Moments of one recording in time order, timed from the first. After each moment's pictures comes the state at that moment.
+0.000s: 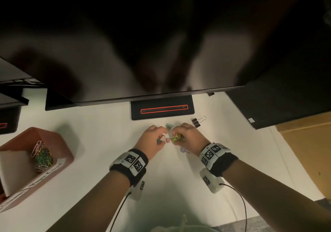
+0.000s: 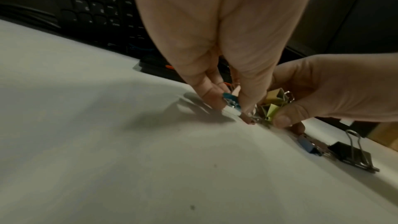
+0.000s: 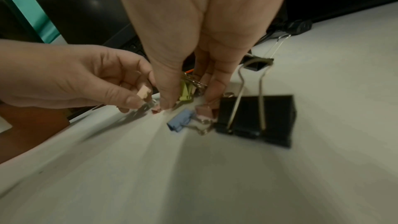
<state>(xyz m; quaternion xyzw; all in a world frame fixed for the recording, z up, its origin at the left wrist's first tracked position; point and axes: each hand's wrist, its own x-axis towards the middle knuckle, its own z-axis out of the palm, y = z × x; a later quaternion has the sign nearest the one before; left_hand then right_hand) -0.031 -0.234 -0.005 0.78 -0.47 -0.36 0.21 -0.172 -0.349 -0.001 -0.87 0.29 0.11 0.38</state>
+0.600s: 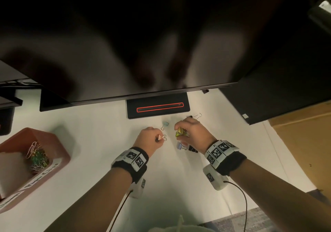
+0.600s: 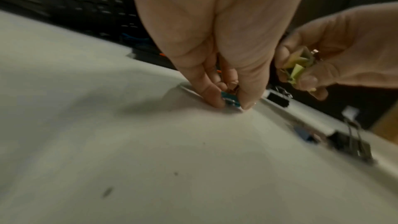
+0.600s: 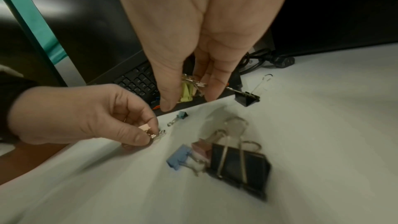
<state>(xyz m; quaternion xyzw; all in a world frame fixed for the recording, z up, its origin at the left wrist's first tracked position) -0.037 -0.236 -0.005 0.81 -0.46 -0.34 0.17 -0.189 -0.354 0.021 -0.88 0.32 0.06 0.35</state>
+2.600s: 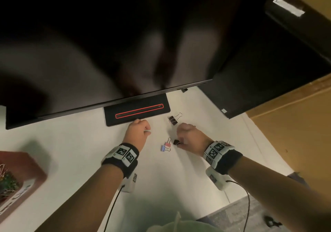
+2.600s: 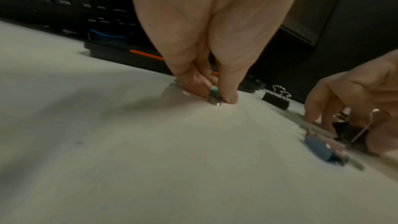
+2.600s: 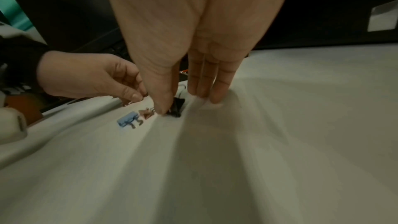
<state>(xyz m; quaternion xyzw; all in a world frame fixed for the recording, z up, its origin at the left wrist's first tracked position) -0.041 -0.275 -0.012 0.81 -0.47 -0.32 0.18 -0.244 -0.375 0.006 -0.88 0.31 0.16 0.34</state>
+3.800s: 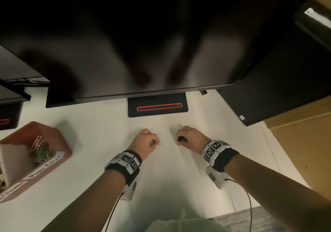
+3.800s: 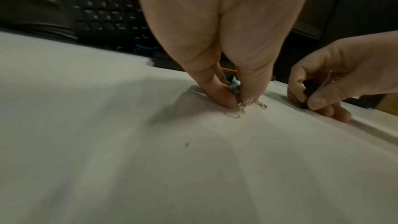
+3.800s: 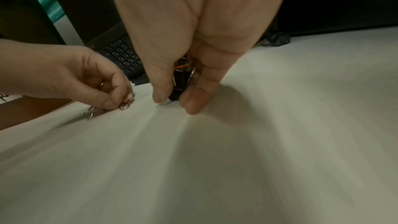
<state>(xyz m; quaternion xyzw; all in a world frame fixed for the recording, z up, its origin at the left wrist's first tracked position) -0.038 -0.211 -0.012 0.79 -0.47 -0.36 0.18 -0.203 -0.358 -0.005 -0.88 0.25 0.16 0.37</state>
